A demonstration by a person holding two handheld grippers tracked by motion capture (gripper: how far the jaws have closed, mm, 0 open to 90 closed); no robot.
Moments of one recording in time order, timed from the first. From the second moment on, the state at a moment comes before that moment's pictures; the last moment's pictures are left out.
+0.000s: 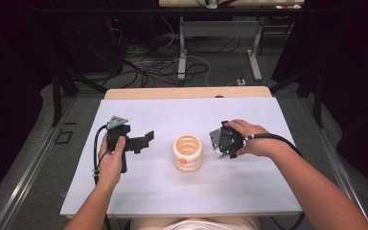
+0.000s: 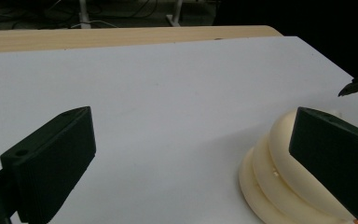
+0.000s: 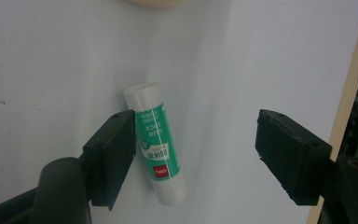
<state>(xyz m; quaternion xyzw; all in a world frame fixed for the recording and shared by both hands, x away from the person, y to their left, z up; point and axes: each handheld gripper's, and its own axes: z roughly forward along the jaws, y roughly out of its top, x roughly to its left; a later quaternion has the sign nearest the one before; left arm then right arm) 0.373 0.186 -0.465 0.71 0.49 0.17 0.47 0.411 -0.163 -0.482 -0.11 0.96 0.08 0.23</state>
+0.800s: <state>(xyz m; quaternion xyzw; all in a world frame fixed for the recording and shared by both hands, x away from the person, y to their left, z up) 0.373 0.186 -0.466 0.71 0.49 0.17 0.47 0.418 -0.157 -0.508 -0.16 0.97 0.02 0.17</state>
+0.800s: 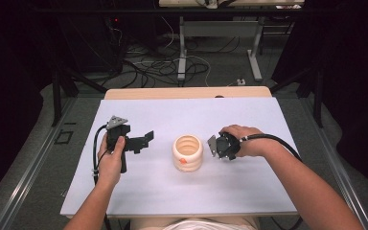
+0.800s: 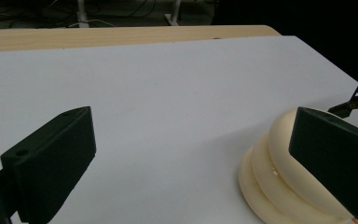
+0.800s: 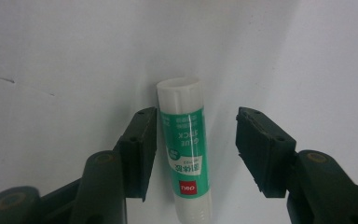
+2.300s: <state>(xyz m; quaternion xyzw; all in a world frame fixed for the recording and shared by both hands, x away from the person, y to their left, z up) 0.375 0.187 -0.468 0.71 0.50 0.17 0.47 0.421 -0.161 -0.528 -0.20 0.97 0.01 0.16</state>
